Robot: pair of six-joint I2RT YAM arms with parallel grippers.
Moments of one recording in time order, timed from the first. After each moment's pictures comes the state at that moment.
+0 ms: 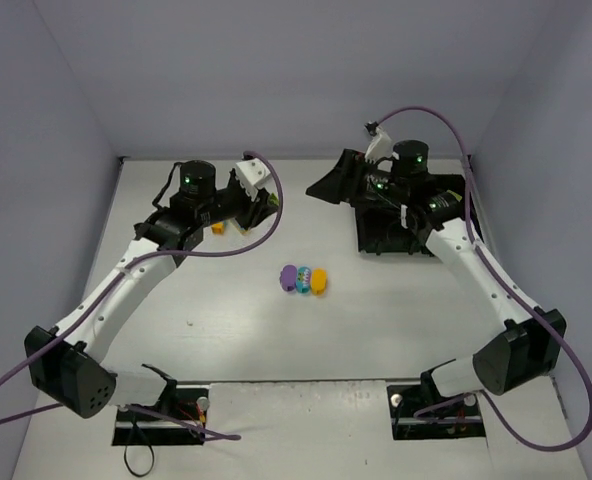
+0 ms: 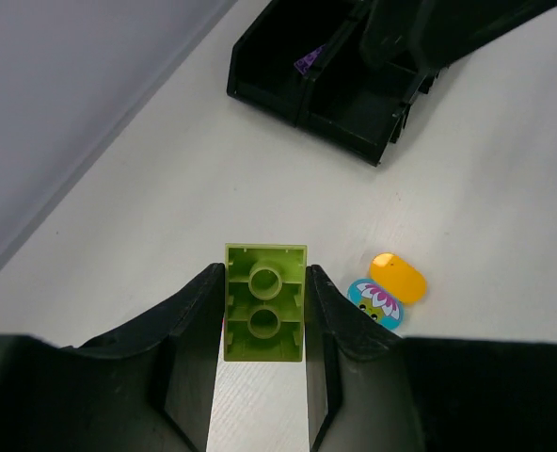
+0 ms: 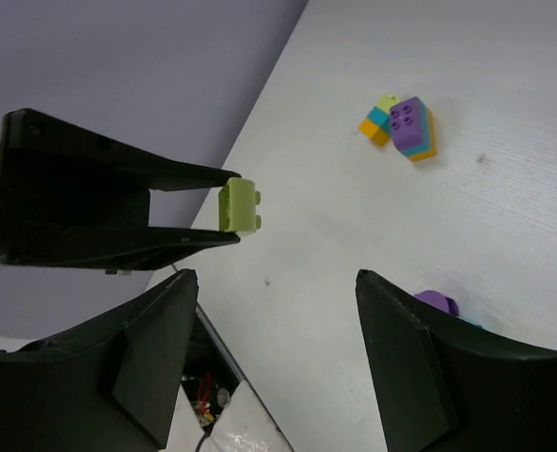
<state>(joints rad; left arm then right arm) -0.47 1.34 1.31 -0.30 0.45 0.27 0.35 1.40 1.35 -0.26 -0.61 0.60</state>
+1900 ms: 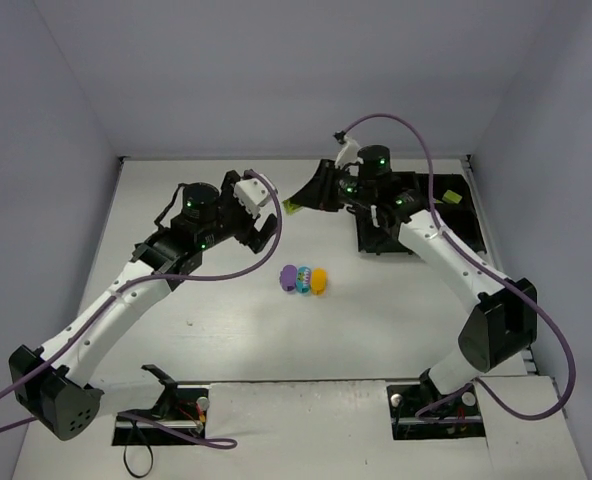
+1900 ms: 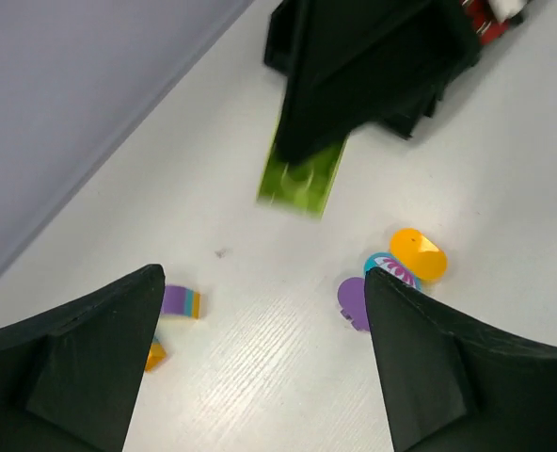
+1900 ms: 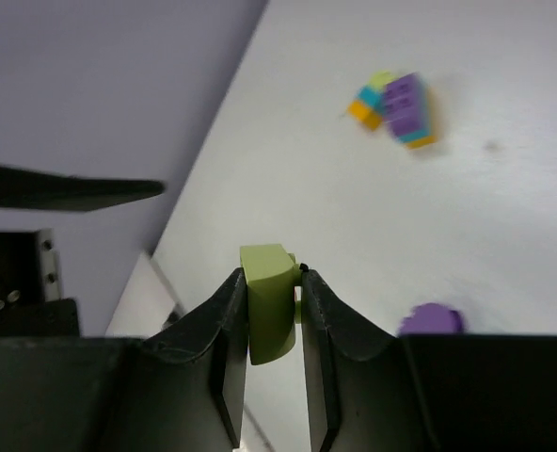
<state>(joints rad) -0.58 1.19 1.19 -0.31 0.25 0.32 0.52 1.55 1.37 -0.17 -0.55 0.63</state>
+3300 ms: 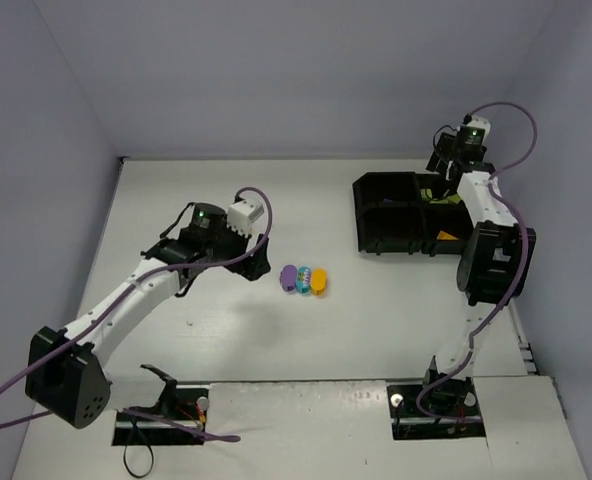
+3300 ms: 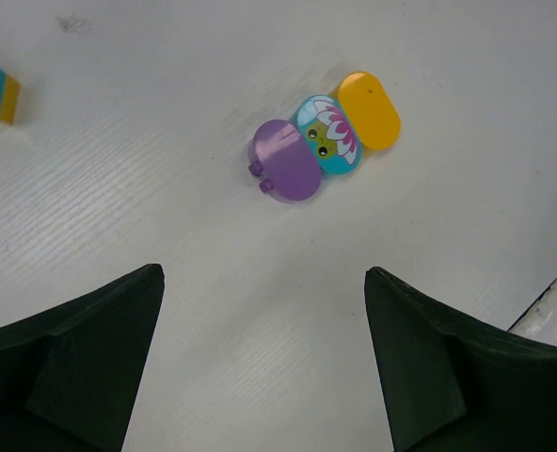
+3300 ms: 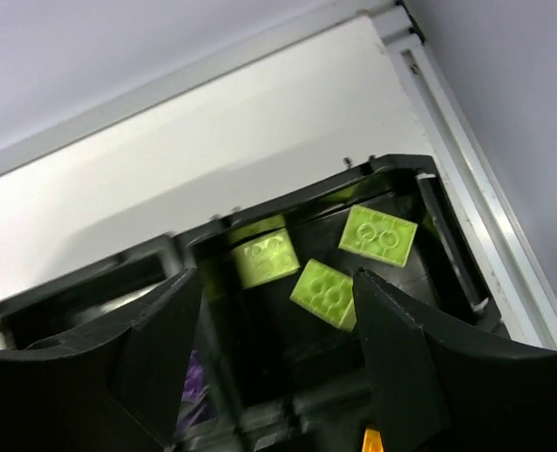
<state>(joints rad) -0.47 1.25 0.98 -0.44 0.30 -0.06 -0.15 2.04 1.70 -0.25 0.13 0.21</state>
